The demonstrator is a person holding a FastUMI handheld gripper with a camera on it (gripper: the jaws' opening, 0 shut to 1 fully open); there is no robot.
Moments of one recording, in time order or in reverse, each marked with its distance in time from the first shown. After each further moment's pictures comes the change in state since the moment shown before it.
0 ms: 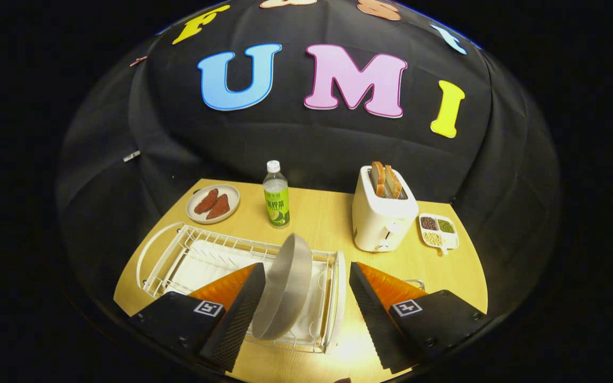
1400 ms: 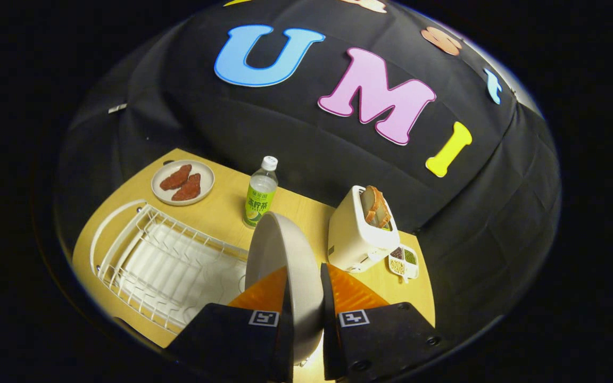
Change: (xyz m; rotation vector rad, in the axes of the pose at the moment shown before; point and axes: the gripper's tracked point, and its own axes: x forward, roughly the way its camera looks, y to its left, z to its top) arm 0.011 0.009 0.054 -0.196 -0.038 -0.192
